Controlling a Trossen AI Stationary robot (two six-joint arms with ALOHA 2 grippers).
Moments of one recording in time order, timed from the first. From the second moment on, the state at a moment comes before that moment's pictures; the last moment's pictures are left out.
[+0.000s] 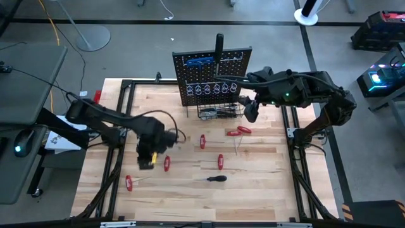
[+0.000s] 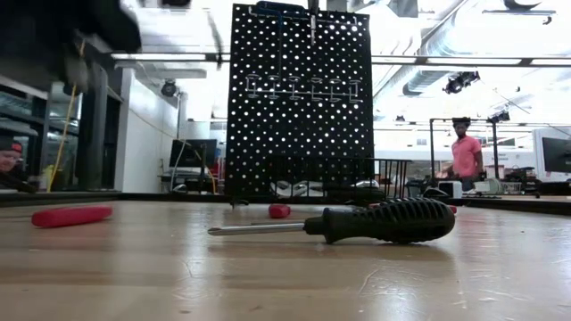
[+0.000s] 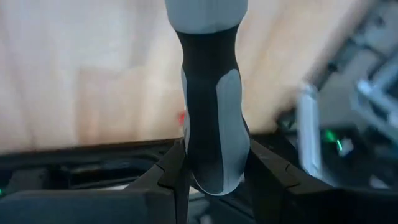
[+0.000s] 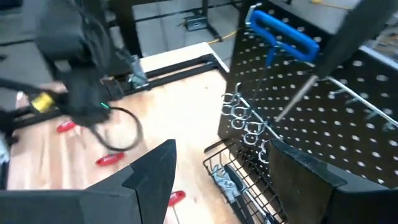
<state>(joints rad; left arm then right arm) -0.20 1.51 1.17 -1.46 0.49 -0.32 0.12 1.54 2.19 -1.27 0.47 0.29</state>
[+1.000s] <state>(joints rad) -0.33 1.53 2.03 -0.69 -0.35 0.04 0.18 1.57 2.19 -0.61 0.12 0.17</state>
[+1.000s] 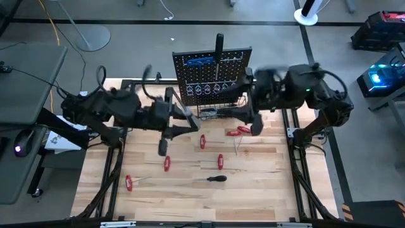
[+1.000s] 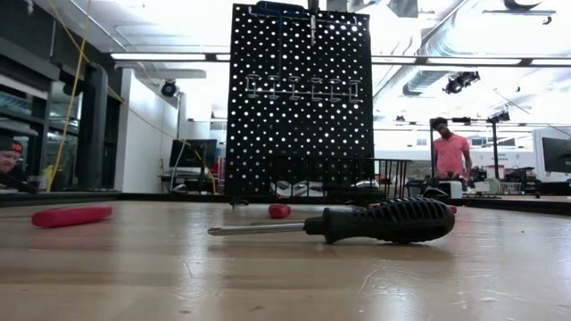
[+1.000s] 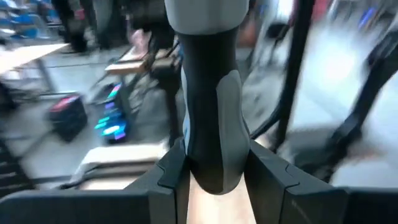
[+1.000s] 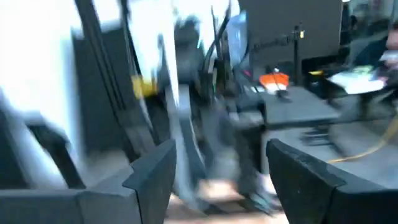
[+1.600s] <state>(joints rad) -0.31 1.71 2.03 -0.68 -1.11 1.39 0.19 1.59 2.19 -0.94 0.05 1.26</state>
